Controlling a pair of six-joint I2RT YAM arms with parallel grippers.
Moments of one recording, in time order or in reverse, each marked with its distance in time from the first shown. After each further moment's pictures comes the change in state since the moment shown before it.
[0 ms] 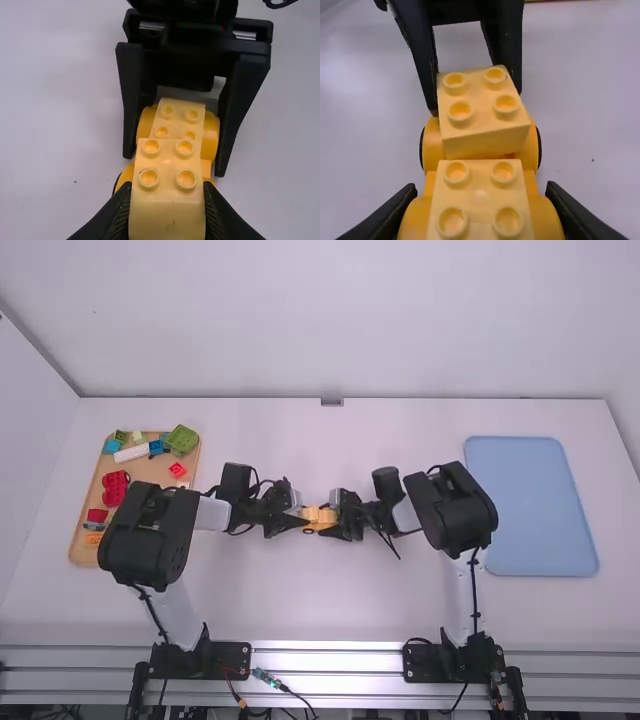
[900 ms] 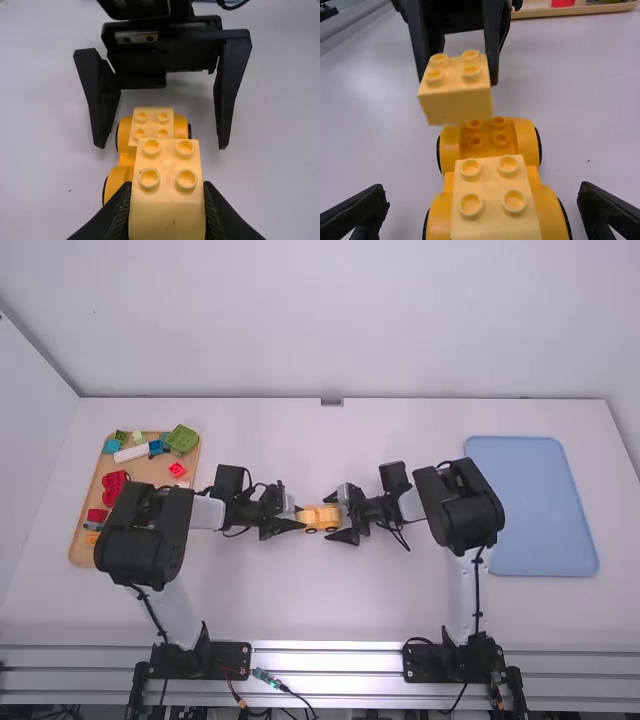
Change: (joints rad) left arm 0.035 -0.003 0.000 -0.068 0.110 0.135; right arm -0.060 0.000 0.077 -0.216 -0.133 -0.152
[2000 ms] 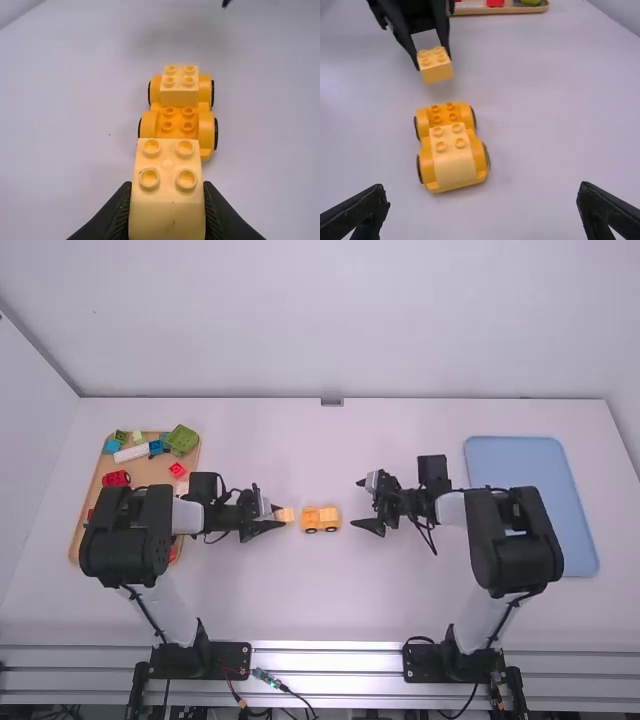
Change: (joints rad) left arm 0.181 0.000 -0.055 -0.008 0.060 0.151; right arm -0.147 -0.354 -0.155 -0.185 0.145 -0.076
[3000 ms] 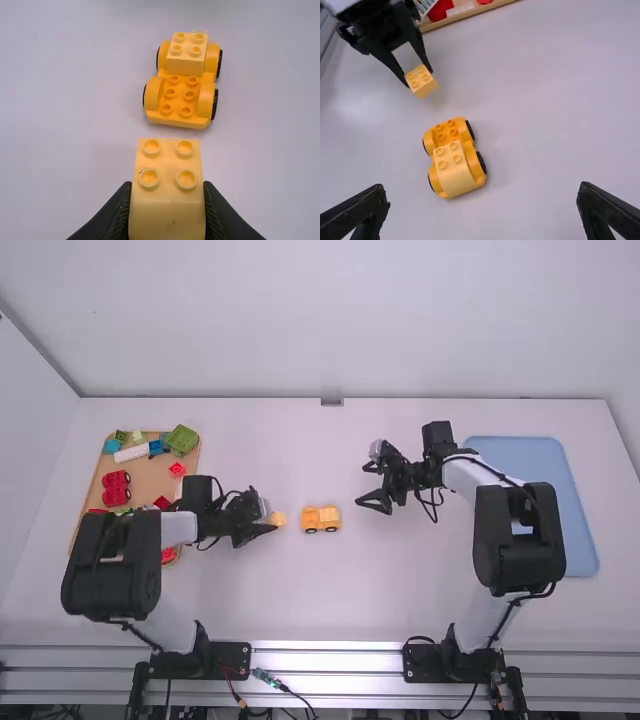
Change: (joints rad) left arm 0.001 -0.152 -0.035 -0.162 -0.214 -0.063; right arm -0.046 0.005 0.356 -0.638 0.026 -0.010
